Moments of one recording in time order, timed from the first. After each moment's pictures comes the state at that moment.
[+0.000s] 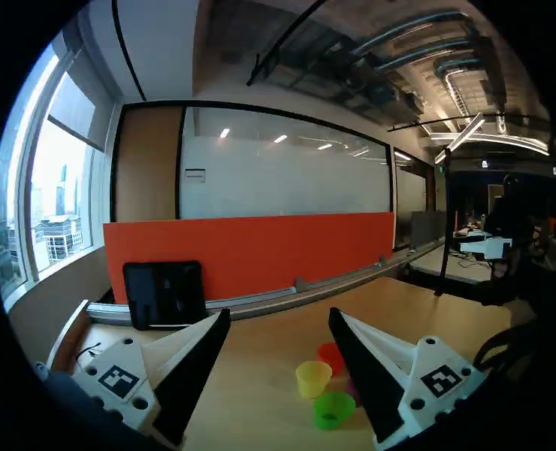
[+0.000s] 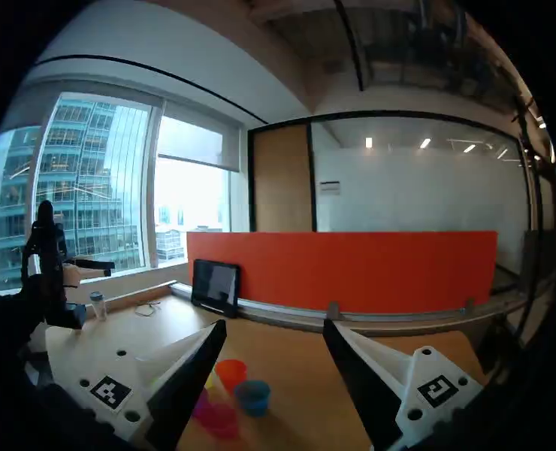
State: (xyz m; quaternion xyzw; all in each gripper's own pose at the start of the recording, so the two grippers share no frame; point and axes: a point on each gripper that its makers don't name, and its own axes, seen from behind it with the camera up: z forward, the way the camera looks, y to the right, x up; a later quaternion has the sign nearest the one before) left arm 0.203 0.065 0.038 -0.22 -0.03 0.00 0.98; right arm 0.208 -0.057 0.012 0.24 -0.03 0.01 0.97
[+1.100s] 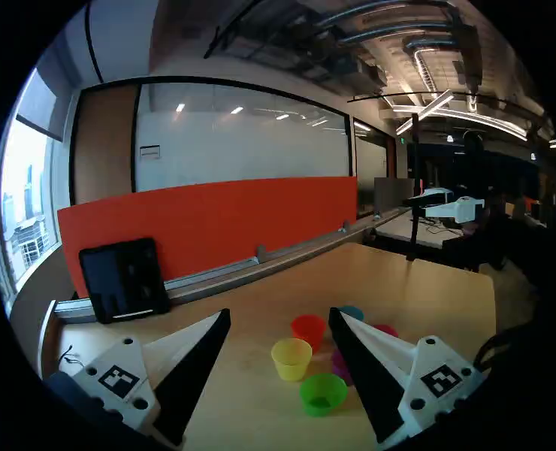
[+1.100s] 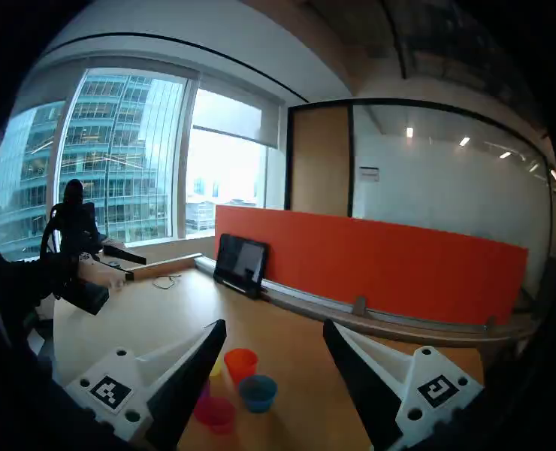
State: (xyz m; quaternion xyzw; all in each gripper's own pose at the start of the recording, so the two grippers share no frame) left arm 0.145 0.106 0.060 -0.31 -0.09 0.05 0.94; right arm 0.190 -0.088 0.049 0.32 -0.07 -0.05 0.94
